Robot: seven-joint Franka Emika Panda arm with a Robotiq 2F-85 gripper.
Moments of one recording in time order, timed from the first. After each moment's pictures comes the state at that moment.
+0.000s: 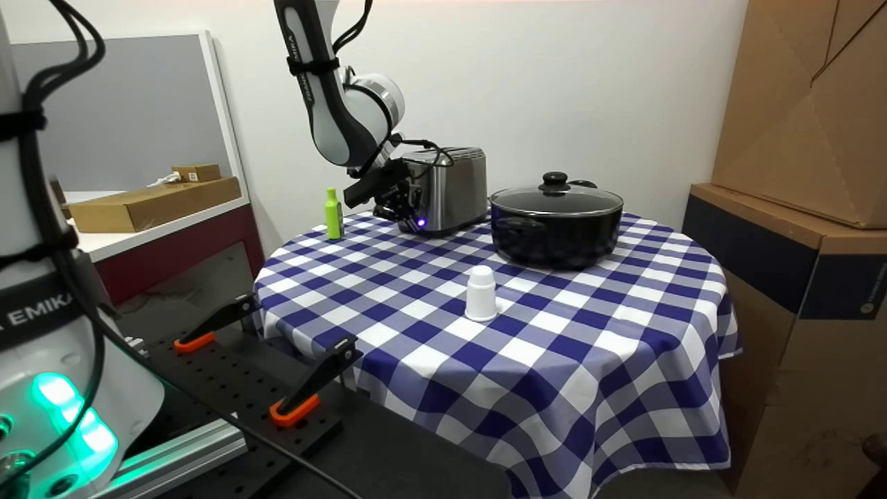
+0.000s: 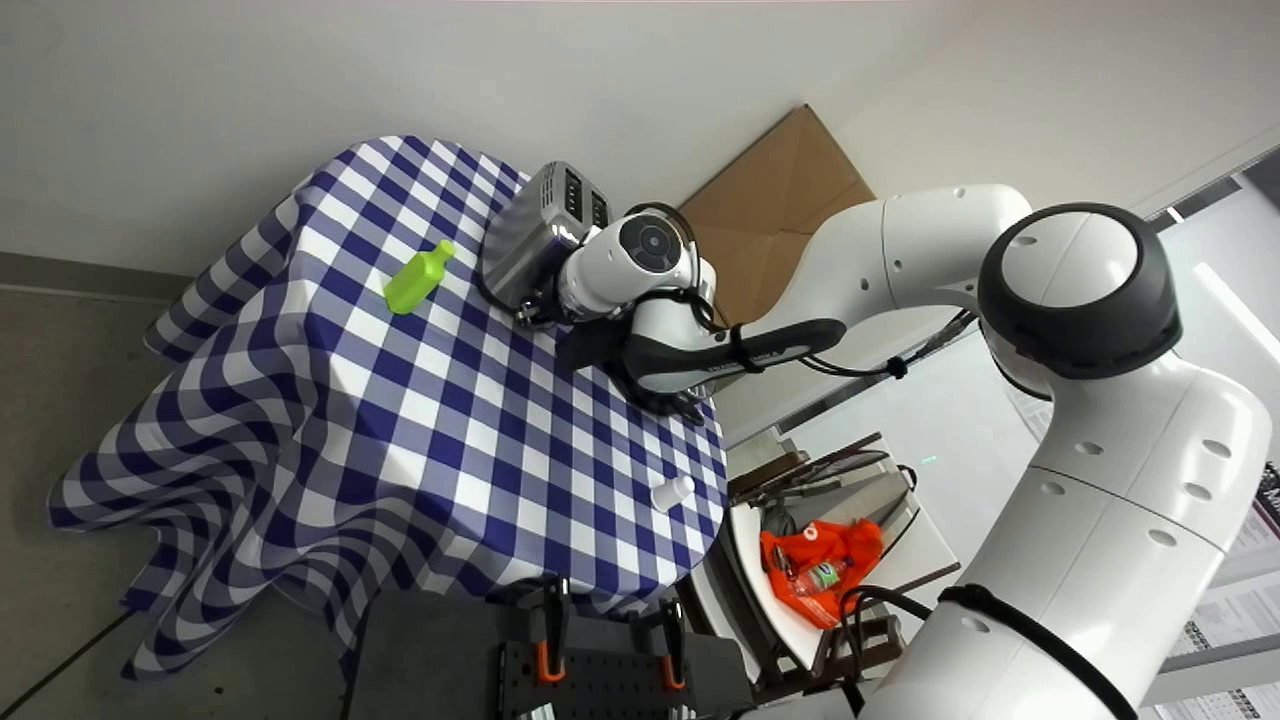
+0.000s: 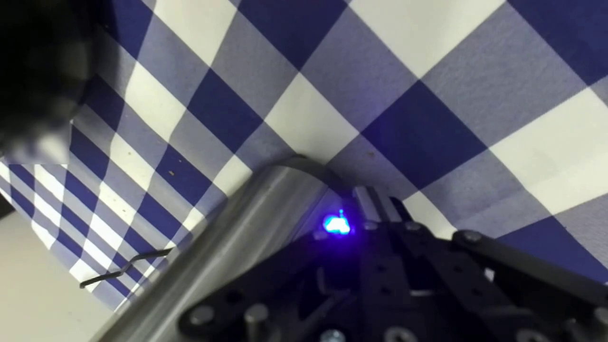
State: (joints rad) arm 0.09 0.61 0.10 -2.04 -1.55 2.80 1.00
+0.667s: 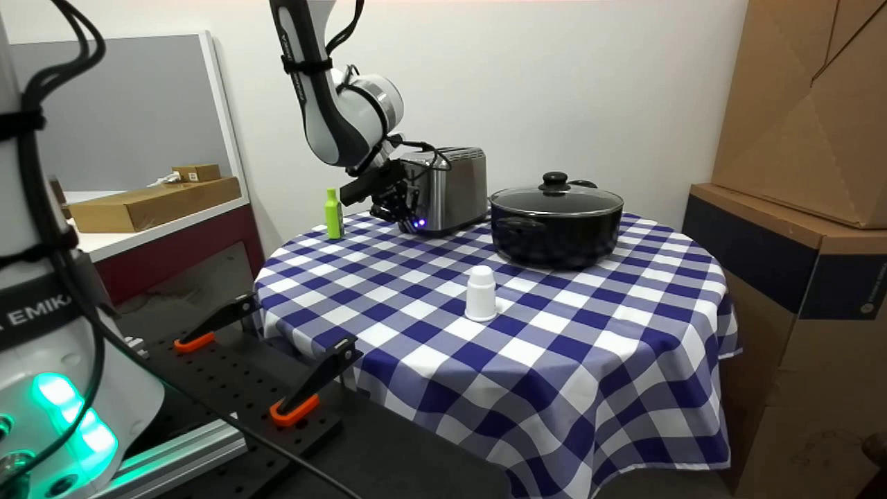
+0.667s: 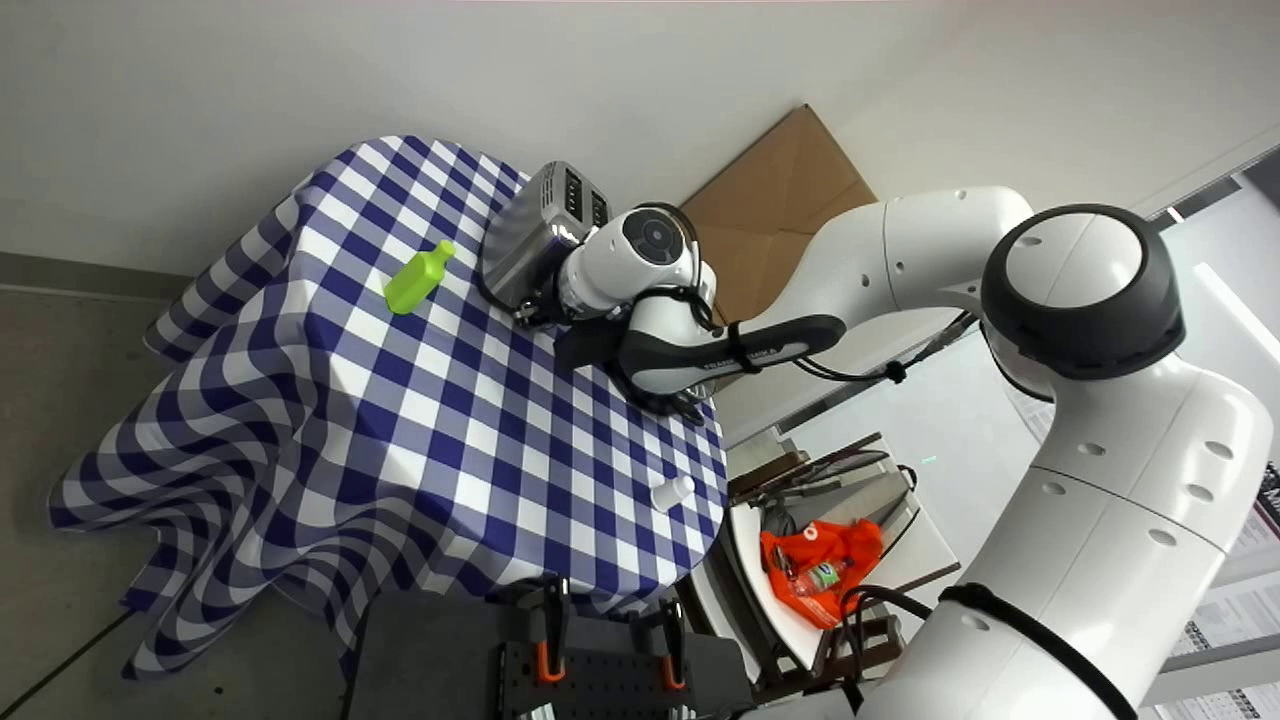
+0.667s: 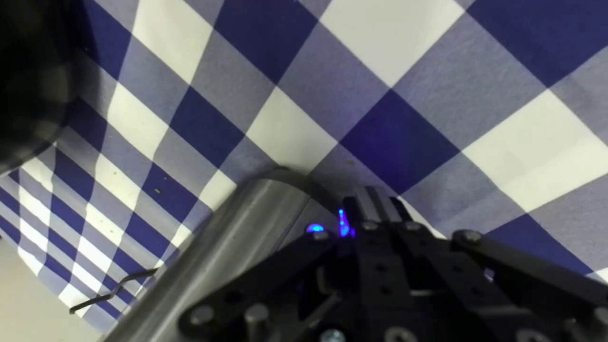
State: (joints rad) arm 0.07 0.61 0.12 -2.05 -1.43 2.81 0.94
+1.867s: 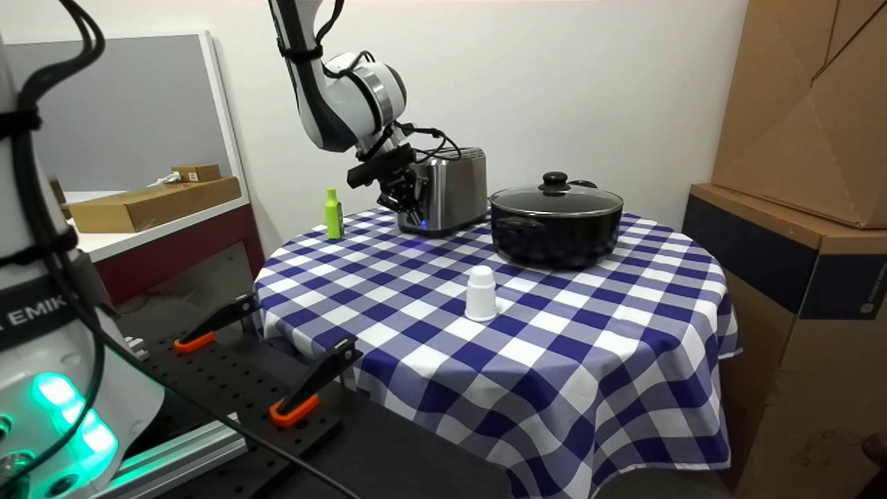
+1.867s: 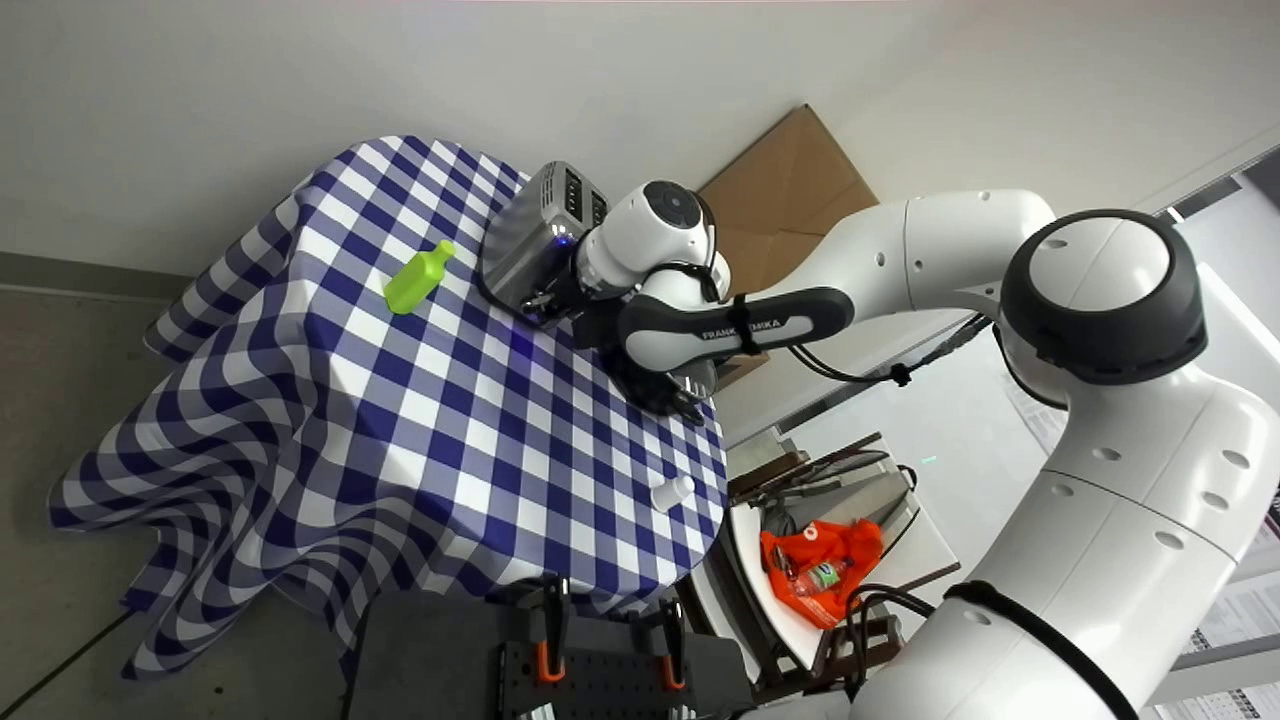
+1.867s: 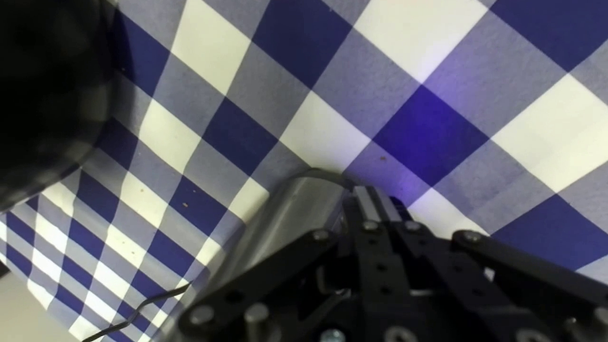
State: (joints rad) arm 0.00 0.58 0.18 -2.04 -1.14 2.73 0.67
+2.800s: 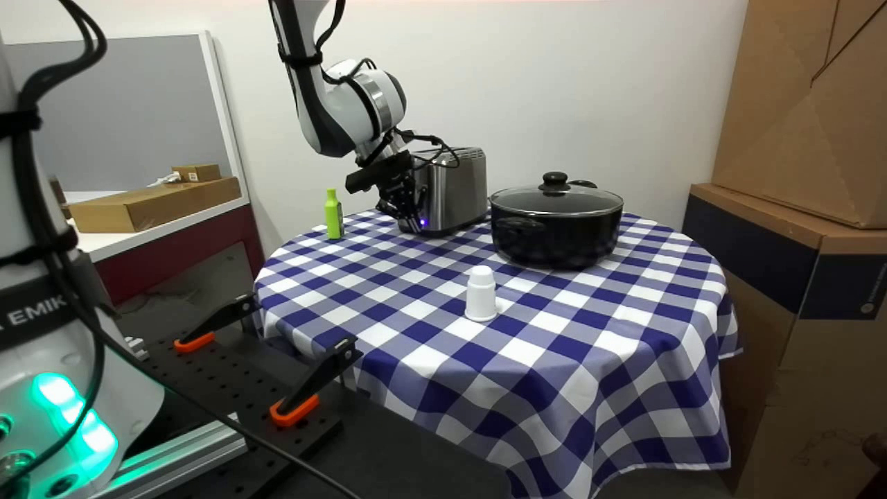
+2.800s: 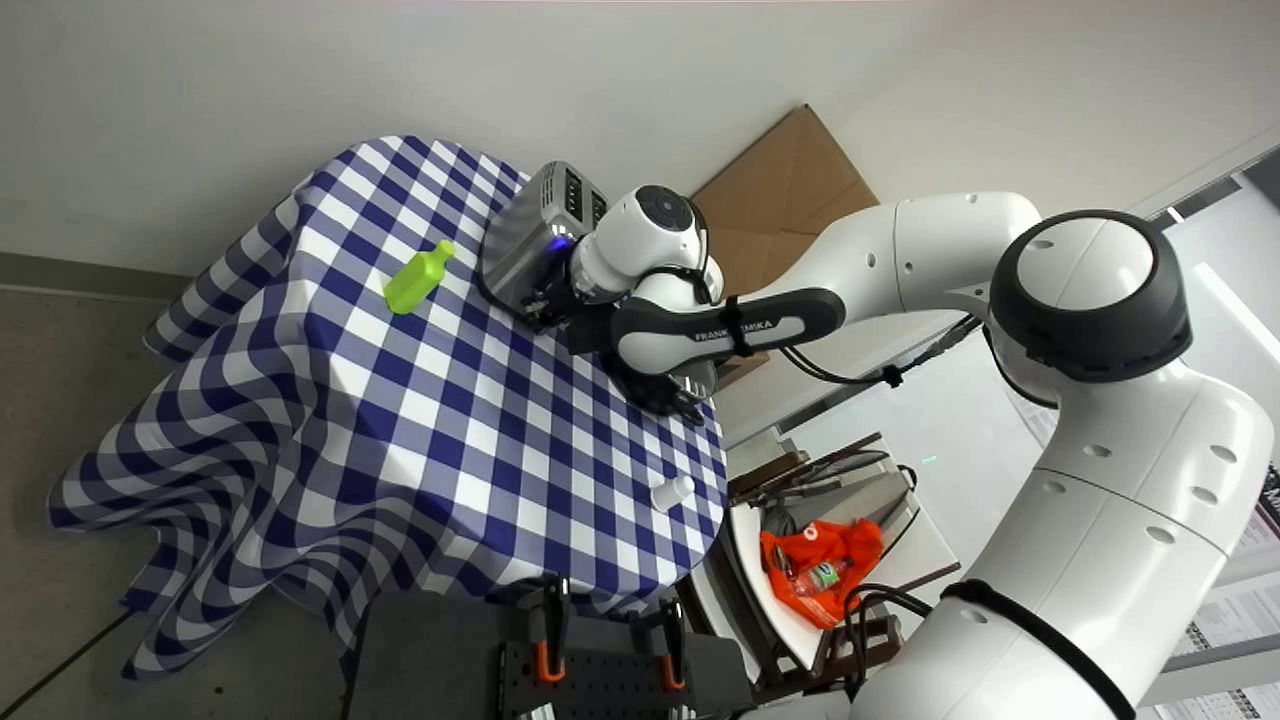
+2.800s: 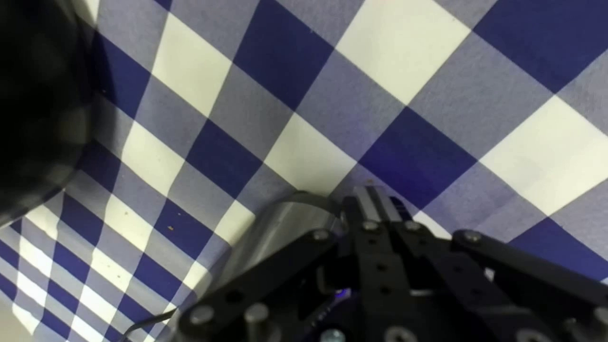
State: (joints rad) arm 0.00 0.61 0.19 -2.04 -1.12 2.71 0.66
